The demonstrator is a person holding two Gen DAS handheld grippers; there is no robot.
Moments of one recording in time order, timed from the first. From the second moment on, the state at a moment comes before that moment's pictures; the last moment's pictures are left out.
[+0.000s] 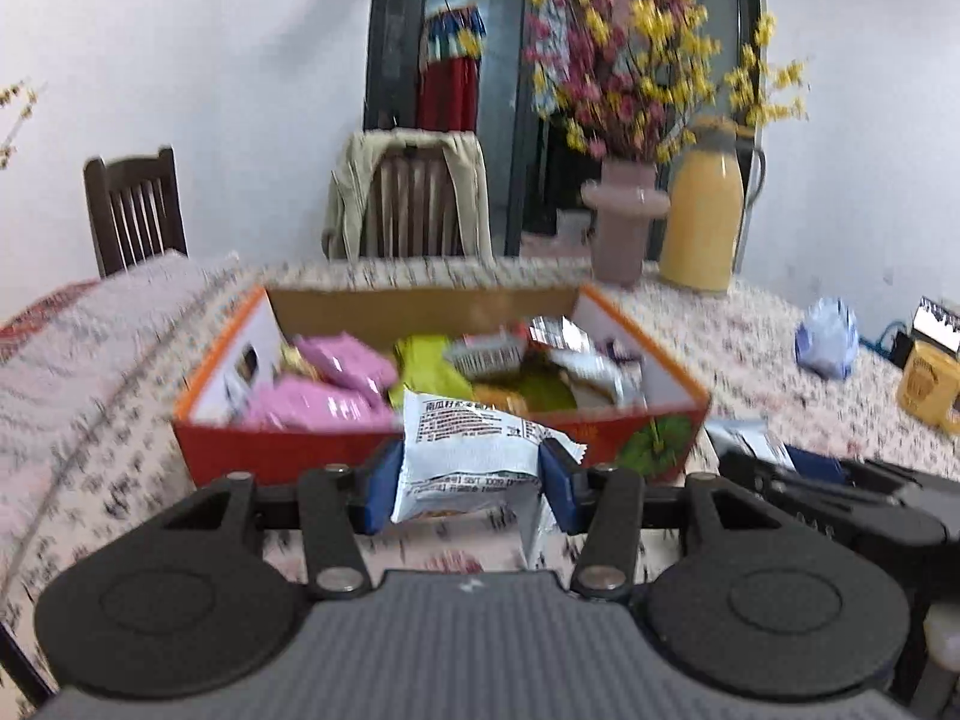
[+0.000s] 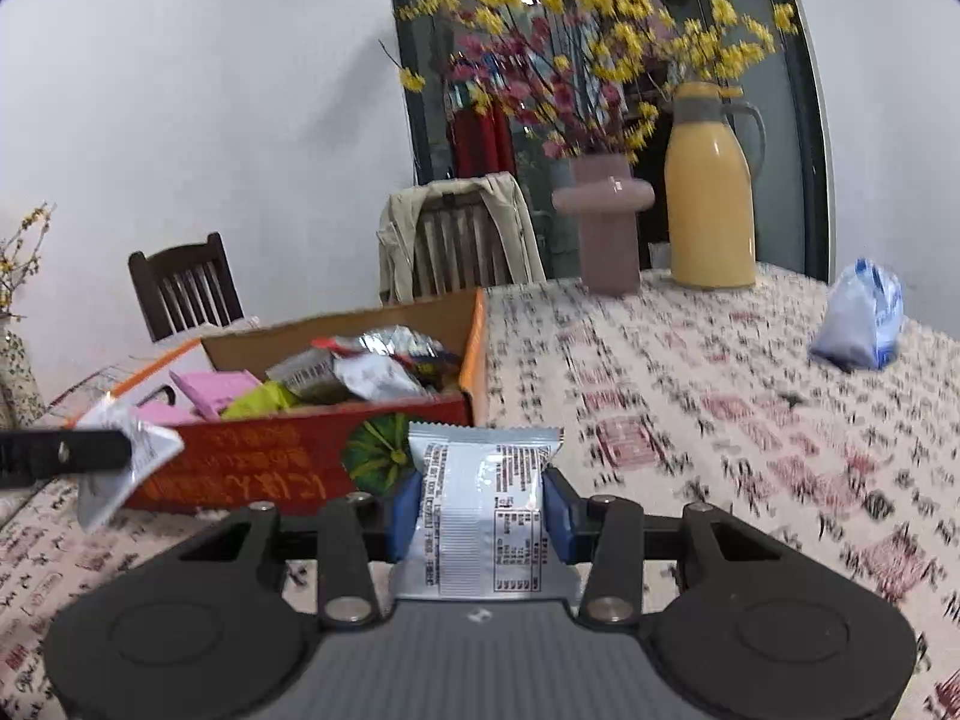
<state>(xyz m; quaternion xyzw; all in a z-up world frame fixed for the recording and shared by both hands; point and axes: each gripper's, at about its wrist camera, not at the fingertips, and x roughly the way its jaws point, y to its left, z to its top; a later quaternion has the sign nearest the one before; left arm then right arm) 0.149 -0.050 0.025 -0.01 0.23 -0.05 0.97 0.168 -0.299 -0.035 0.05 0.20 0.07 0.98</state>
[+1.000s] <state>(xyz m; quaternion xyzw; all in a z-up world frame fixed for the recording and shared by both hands) 0.258 0.005 0.012 -0.06 0.20 0.06 0.98 0.267 -0.212 -0.012 0.02 0.15 0.10 0.98</state>
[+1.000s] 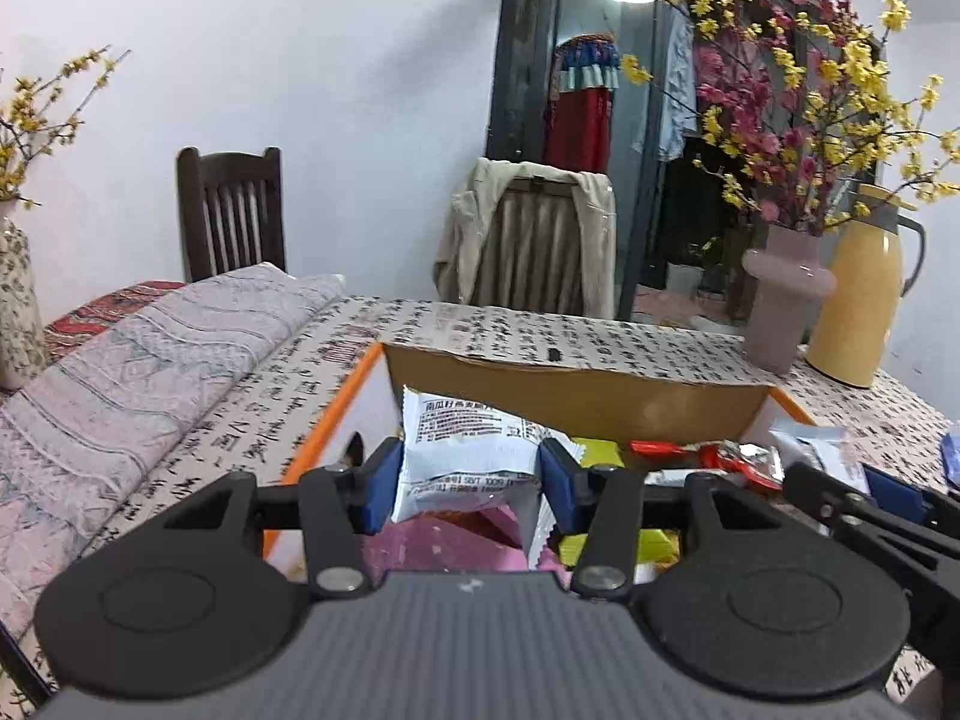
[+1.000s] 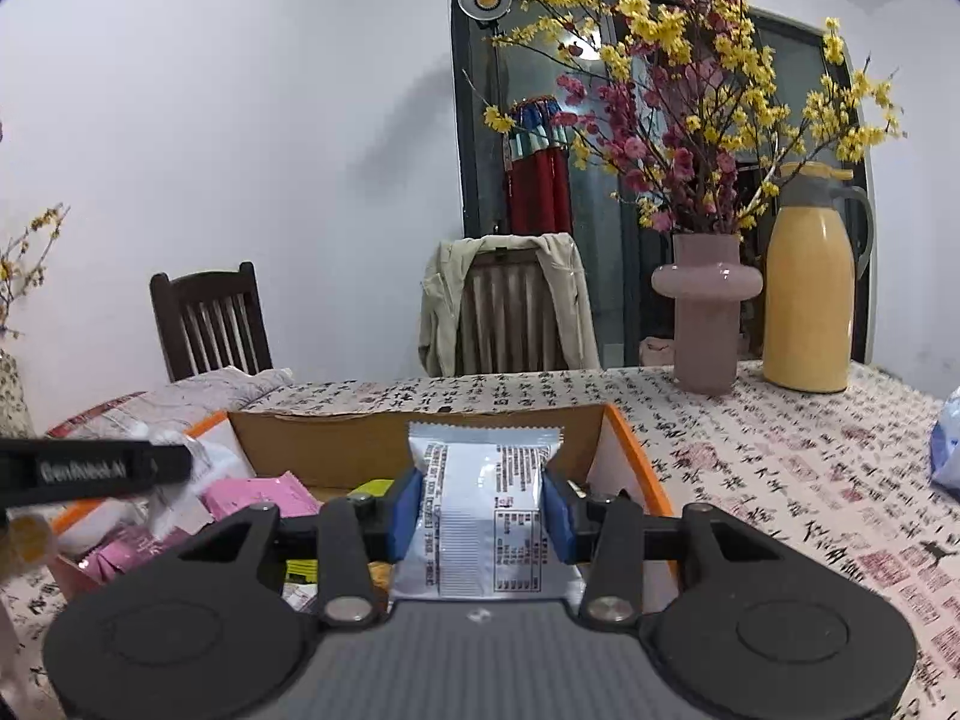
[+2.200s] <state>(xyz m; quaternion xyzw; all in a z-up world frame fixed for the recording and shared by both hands) 0.155 0.014 0.054 -0.09 0.15 0.05 0.98 0.191 -0.242 0.017 0.05 0.12 0.11 0.99</state>
